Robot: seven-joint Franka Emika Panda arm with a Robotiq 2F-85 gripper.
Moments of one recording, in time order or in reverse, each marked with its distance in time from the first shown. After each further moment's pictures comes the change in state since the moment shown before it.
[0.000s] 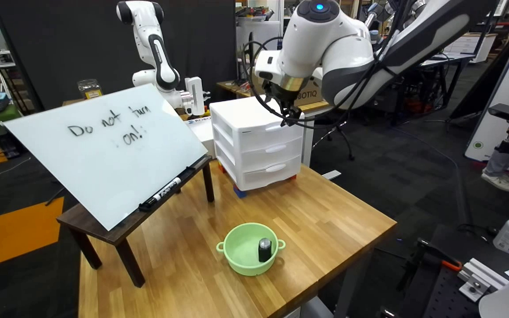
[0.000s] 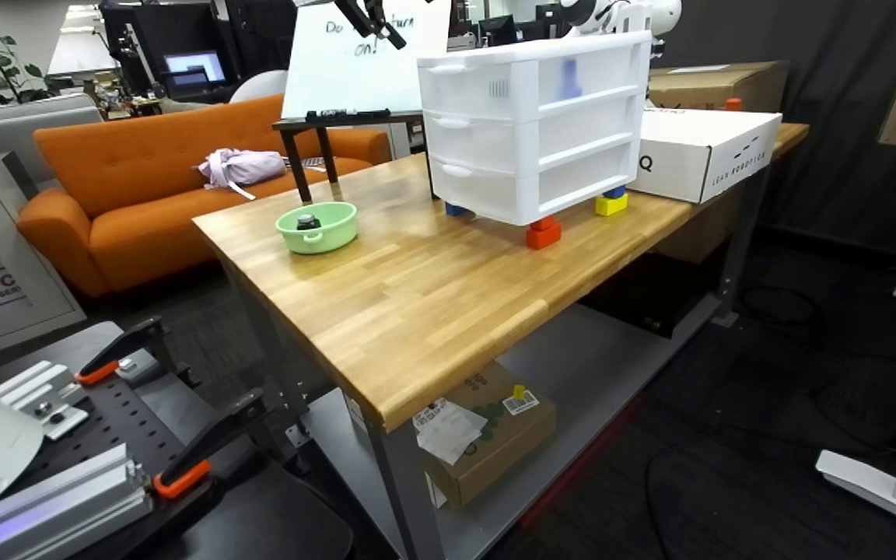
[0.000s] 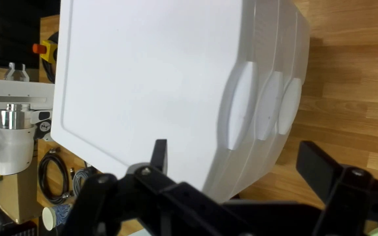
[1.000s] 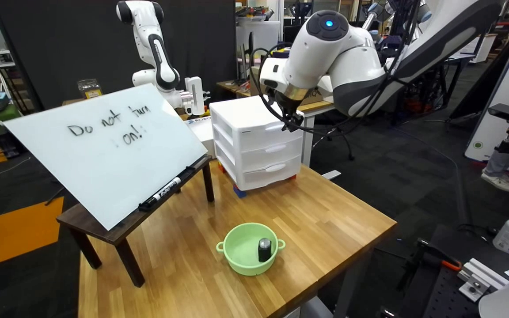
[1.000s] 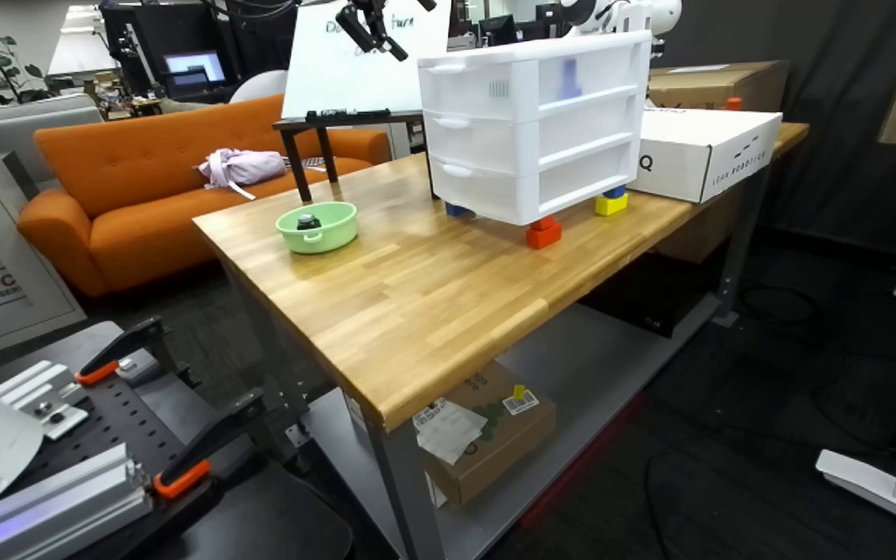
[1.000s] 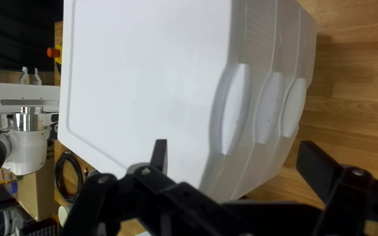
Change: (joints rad) arm -0.021 -0.004 -0.002 -0.043 -0.202 0.070 0.209
